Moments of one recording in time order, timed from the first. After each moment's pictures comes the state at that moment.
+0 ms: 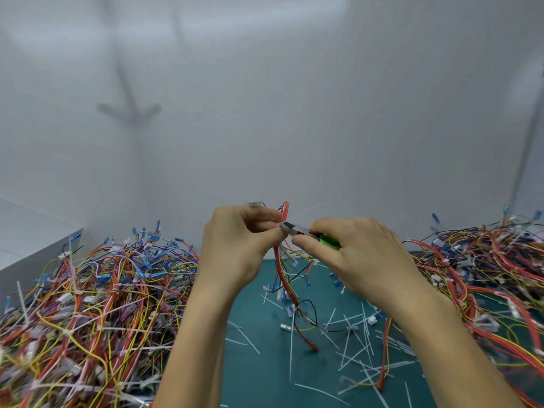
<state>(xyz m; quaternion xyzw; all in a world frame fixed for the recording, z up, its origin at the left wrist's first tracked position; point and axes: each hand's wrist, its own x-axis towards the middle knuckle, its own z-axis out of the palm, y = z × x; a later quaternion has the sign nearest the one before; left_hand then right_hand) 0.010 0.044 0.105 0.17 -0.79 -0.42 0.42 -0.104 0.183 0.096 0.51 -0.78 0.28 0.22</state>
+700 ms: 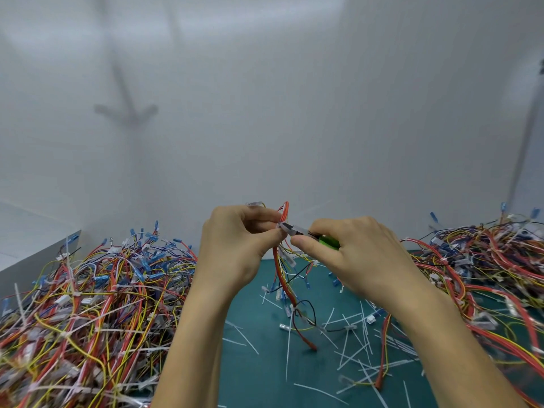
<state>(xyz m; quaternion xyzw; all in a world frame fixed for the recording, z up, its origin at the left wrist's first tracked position) 0.011 0.045 0.106 0.16 -0.80 -0.41 0.42 -0.106 0.184 0.097 0.51 -0.79 0.29 0.19</state>
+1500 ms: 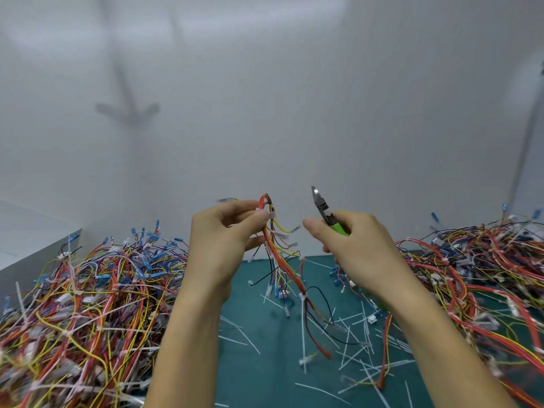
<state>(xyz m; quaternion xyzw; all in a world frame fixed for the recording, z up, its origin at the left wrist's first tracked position) 0.015 0.040 0.107 0.16 -0.64 -0.60 0.45 -0.107 0.174 0.093 0.40 -0.76 0.51 0.04</state>
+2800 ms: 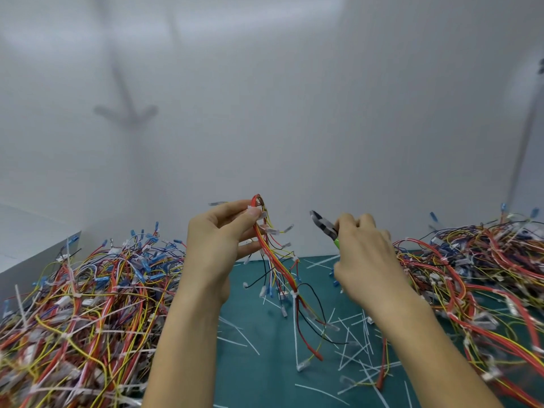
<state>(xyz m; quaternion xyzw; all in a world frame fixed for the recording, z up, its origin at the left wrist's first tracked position) 0.015 0.039 0.107 0.17 -0.61 -0.64 0.43 -0.105 0.174 0.081 0.34 -0.90 0.22 0.15</state>
